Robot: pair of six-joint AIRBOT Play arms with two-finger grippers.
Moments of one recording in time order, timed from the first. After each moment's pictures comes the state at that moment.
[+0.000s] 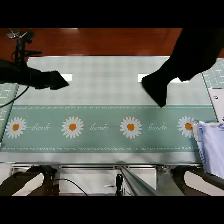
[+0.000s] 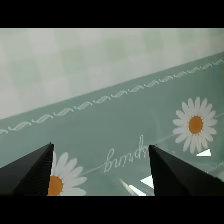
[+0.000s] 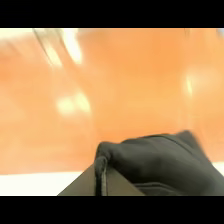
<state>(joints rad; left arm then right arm) -0.01 -1.08 1.18 1.03 -1.29 -1.31 -0.19 -1.24 1.88 -1.12 0.95 1.46</state>
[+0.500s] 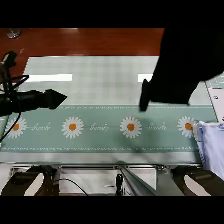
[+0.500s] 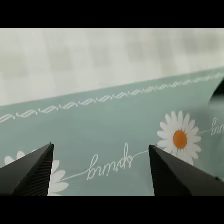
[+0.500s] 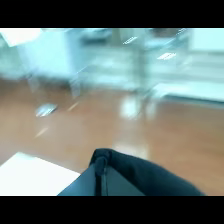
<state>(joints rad) 0.00 -0.68 0.82 0.95 -1.08 -1.34 0.14 -0.99 1.93 -1.11 1.06 1.41</state>
